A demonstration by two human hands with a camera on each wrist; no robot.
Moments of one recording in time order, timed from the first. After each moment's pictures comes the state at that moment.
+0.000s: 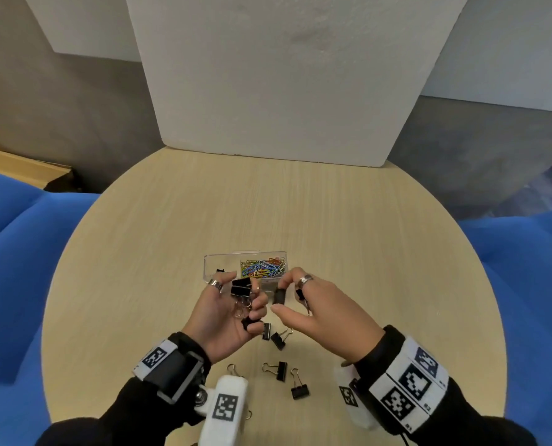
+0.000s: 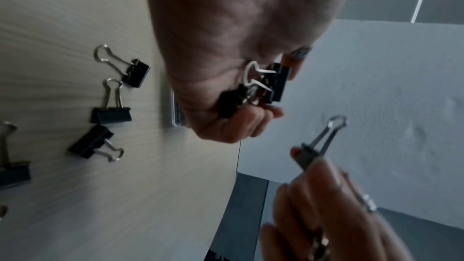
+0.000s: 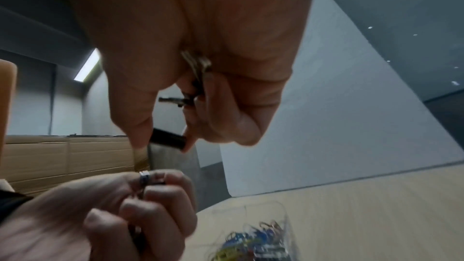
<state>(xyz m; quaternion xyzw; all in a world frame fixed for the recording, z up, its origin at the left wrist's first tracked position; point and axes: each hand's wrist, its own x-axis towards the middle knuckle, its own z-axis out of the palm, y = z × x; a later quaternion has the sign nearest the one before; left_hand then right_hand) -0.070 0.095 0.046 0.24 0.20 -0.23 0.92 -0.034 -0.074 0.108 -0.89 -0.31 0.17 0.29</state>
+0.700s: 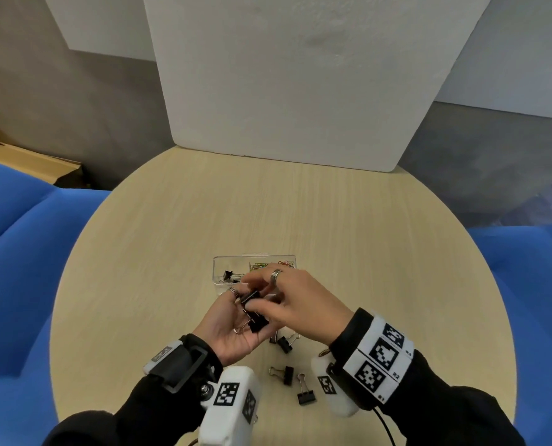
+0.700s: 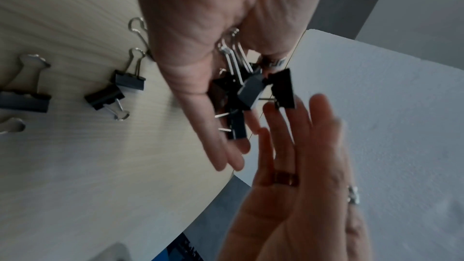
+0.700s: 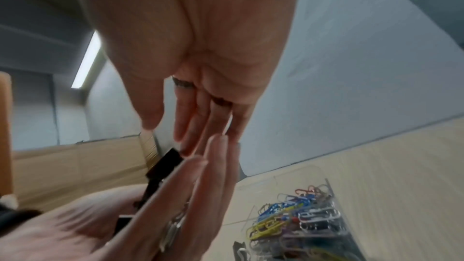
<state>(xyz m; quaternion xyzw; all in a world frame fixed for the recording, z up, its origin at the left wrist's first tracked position) -0.068 0.095 0.044 0.16 0.32 -0.22 0.91 -0.019 -0.031 0.102 -0.83 -0.36 0.22 0.36</state>
